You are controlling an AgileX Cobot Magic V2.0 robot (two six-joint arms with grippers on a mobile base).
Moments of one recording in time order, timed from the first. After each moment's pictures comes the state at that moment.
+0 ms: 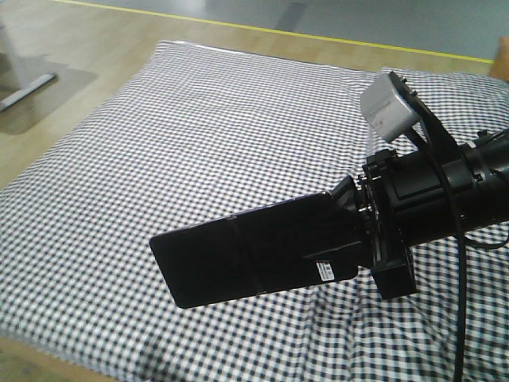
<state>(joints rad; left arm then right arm) 0.04 -0.01 0.03 -0.03 0.18 0.15 0.27 1.28 -1.07 1.06 1.22 -1.10</state>
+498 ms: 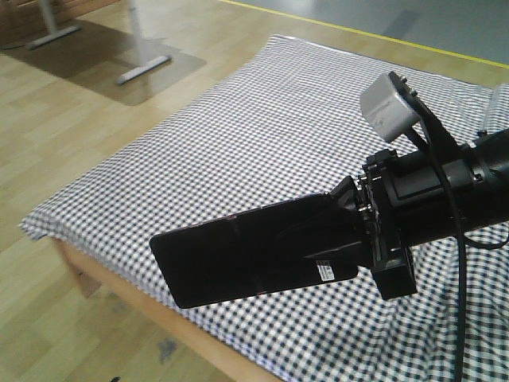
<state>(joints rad) 0.04 -0.01 0.03 -0.03 0.18 0.15 0.27 1.28 -1.07 1.06 1.22 -1.10</state>
